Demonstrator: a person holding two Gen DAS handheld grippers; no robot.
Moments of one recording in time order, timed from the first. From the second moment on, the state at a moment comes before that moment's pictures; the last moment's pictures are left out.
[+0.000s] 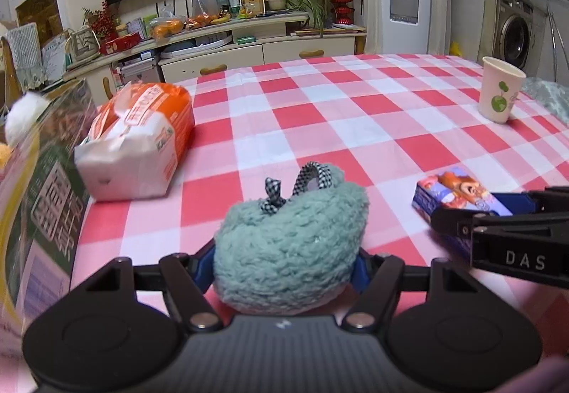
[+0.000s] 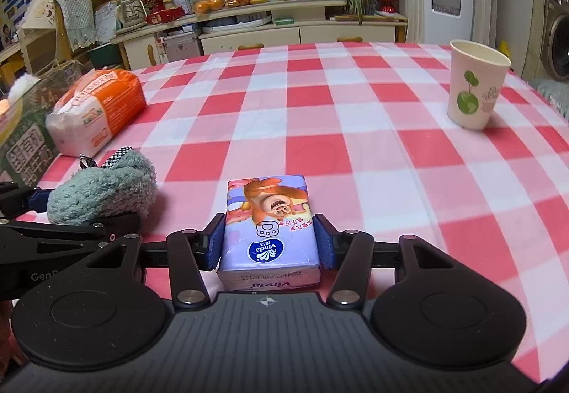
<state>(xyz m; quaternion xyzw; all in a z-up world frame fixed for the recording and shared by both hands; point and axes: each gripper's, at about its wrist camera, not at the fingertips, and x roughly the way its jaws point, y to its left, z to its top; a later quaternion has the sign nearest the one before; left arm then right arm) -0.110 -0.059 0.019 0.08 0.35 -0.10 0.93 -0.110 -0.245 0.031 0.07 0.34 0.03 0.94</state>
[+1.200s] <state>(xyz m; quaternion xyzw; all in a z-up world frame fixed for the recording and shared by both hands) -0.126 0.023 0.124 0.01 0.25 -0.11 0.96 -0.151 -0.196 0.113 0.07 0.30 0.04 0.95</state>
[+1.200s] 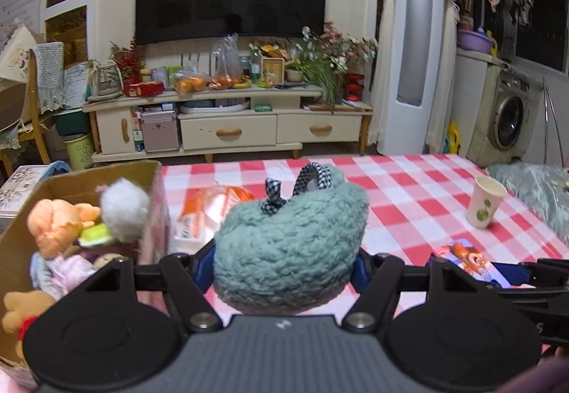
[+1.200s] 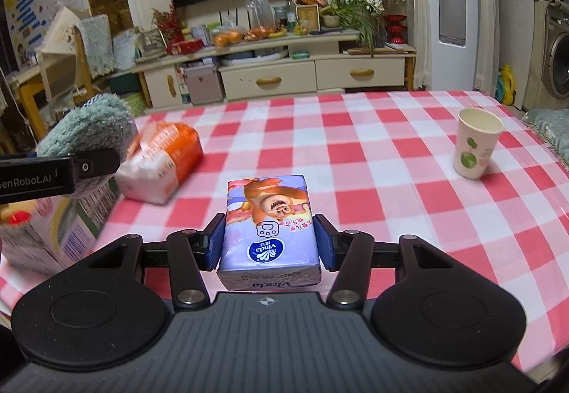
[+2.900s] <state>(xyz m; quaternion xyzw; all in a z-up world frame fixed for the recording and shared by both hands) -0.002 0.202 0.118 -0.07 0.30 0.05 0.95 -0.048 0.039 0.159 0.00 0.24 0.28 0.93</state>
